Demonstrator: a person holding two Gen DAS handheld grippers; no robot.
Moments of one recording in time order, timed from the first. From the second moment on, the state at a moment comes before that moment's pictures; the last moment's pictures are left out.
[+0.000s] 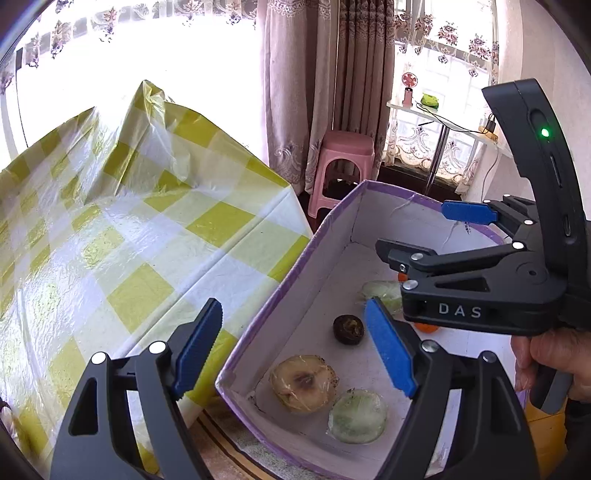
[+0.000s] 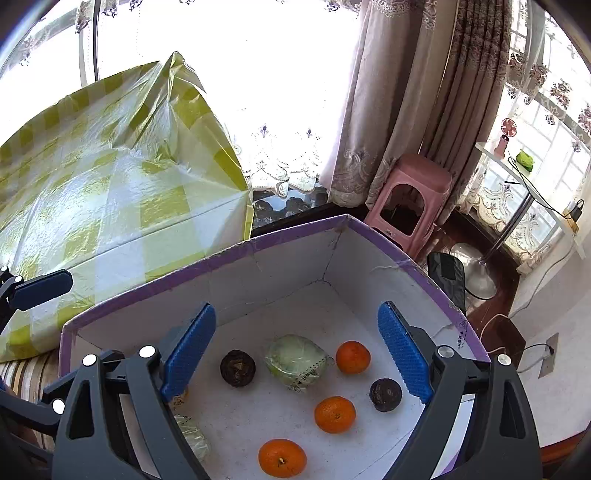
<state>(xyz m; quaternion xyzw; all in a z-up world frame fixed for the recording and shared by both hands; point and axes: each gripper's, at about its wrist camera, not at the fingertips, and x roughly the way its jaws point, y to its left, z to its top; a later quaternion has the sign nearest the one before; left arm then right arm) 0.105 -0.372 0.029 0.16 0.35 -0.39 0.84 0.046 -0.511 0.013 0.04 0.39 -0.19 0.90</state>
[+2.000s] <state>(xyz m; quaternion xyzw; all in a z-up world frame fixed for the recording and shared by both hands) 0.177 -0.051 0.046 -0.10 0.36 -0.13 0.92 0.103 -0.242 0.022 -0.01 0.38 0.06 0.92</state>
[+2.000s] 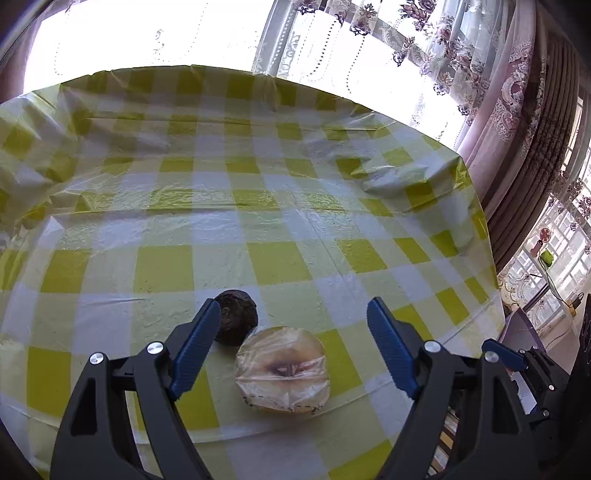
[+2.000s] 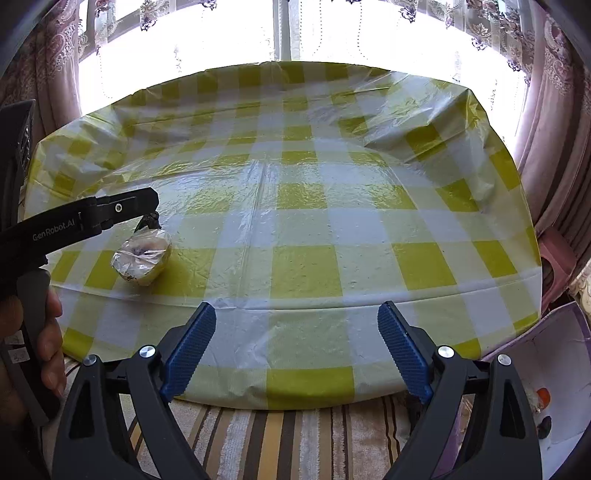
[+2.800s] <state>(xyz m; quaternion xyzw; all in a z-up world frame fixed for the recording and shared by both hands) 0.206 -0.011 0.007 -0.21 0.42 -0.13 0.87 0.116 -0.171 0.024 -0.06 0.36 0.17 0.92</state>
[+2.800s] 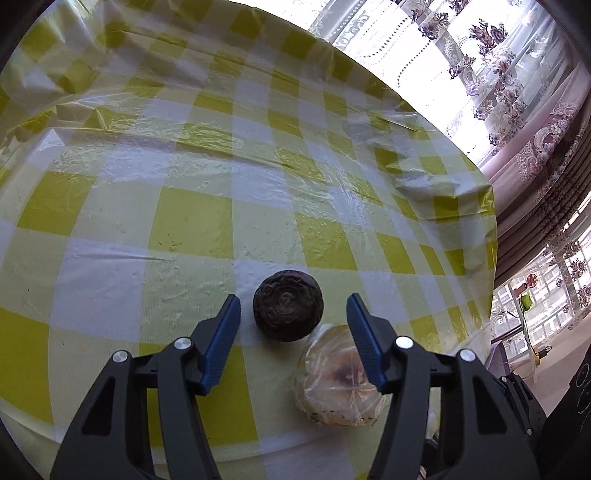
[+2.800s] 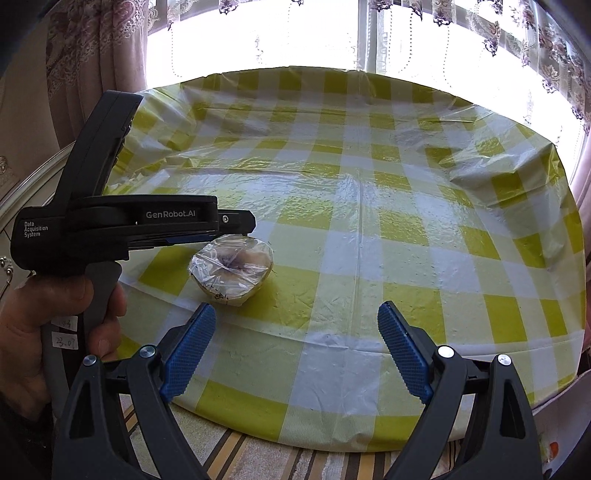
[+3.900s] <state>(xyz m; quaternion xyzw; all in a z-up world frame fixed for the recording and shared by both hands) 0.180 0.036 0.019 -0.09 0.40 0.07 0.91 0.145 -0.121 0.013 -0.09 0.38 0.18 0.90</state>
